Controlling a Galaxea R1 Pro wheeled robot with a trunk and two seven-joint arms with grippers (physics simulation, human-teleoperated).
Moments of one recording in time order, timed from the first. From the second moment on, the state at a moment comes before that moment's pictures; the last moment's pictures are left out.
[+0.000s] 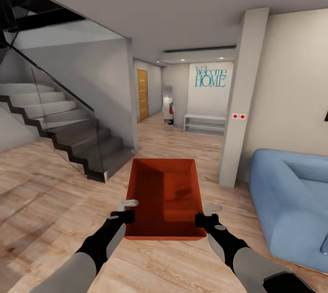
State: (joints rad) left arm -0.64 -0.07 -0.24 -0.57 0.28 0.26 0.26; right arm -0.73 0.06 0.22 -0.21 -0.19 -0.09 -0.07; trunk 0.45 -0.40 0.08
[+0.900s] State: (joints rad) left arm -0.64 -0.07 -0.23 -0.57 0.28 0.26 0.26; right arm -0.73 0.06 0.22 -0.21 -0.19 -0.10 -0.07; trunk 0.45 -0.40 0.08
